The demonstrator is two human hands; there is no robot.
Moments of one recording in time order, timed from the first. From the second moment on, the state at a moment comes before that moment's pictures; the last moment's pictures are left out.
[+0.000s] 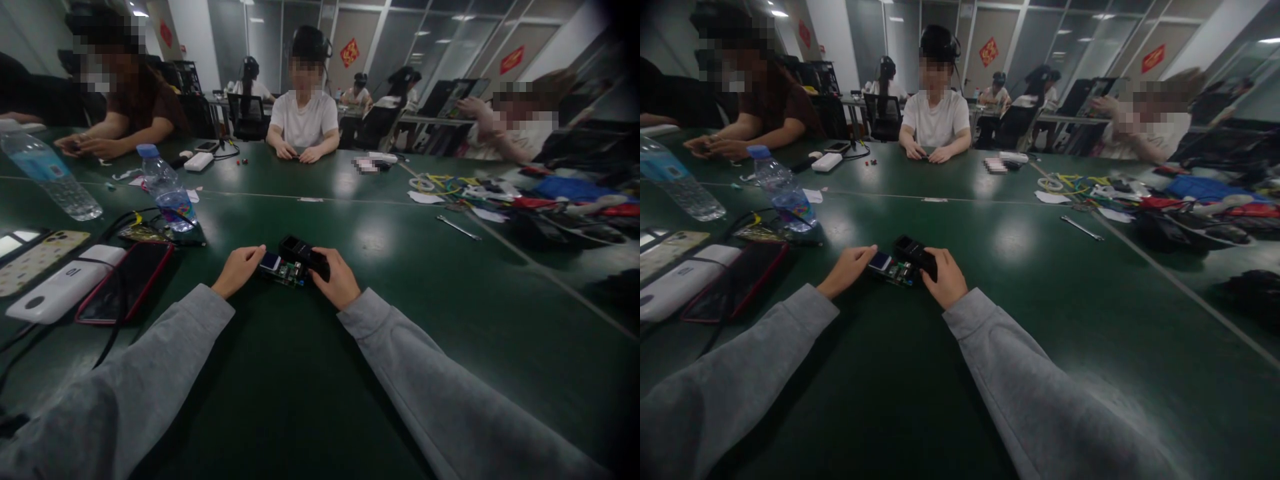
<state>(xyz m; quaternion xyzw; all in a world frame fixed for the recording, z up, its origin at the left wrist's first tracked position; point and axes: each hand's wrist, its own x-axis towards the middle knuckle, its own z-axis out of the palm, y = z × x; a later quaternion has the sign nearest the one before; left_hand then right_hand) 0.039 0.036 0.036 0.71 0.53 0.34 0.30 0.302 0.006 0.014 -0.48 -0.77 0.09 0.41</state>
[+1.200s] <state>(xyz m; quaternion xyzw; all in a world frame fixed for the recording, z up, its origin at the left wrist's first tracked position) 0.044 0.025 0.036 0.80 0.51 0.29 0.15 0.300 0.005 0.014 -0.47 -0.81 0.01 0.34</state>
